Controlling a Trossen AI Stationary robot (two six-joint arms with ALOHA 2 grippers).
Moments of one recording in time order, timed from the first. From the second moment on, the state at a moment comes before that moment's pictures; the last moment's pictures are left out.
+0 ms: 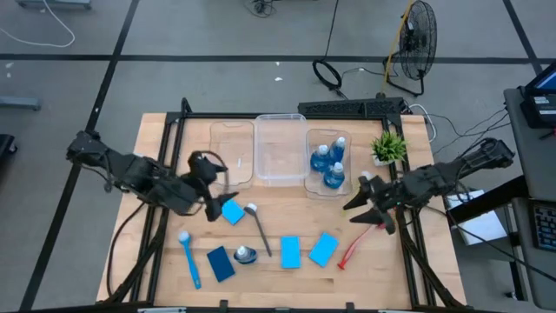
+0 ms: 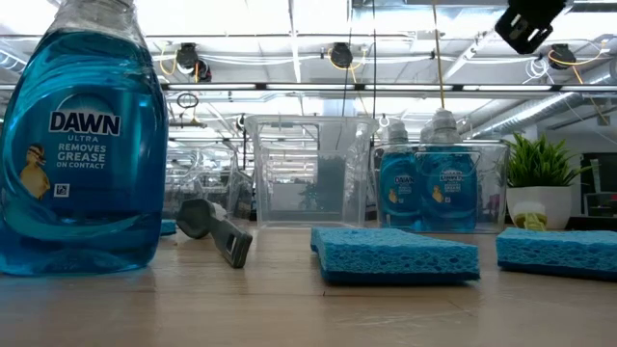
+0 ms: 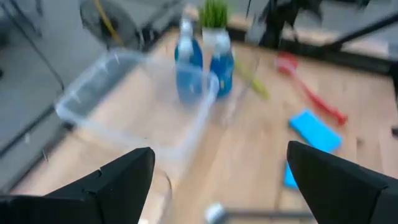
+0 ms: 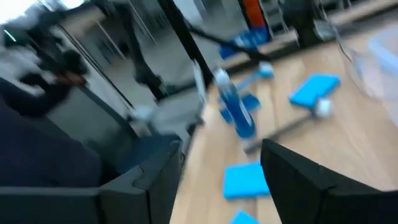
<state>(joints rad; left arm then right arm) -0.47 1.21 1.35 -0.92 -0.69 -0.61 0.40 0.60 0.51 -0.07 0.03 0.54</state>
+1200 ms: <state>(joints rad) -0.78 1.69 1.53 -1.21 -0.33 -1.30 0.40 0.44 0.26 0.15 0.05 0.56</state>
